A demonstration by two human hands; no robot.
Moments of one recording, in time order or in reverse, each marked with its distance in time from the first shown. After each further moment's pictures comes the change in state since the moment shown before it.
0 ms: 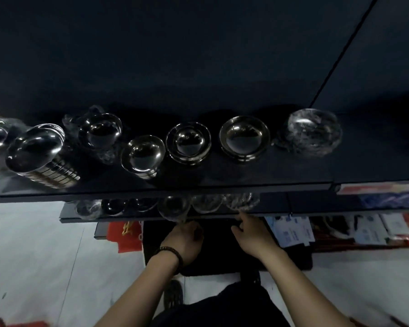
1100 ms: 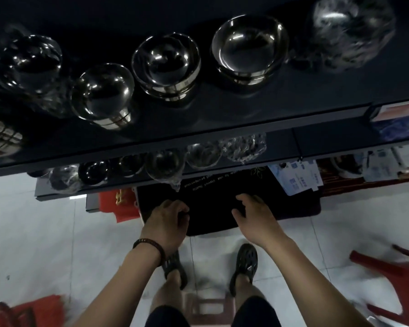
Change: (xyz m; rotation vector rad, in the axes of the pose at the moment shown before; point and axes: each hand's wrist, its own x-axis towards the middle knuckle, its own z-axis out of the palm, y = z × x) left_hand 0.012 -0.094 0.064 0.042 0.054 0.052; right_hand 0.023 0.066 0.112 0.023 0.127 0.026
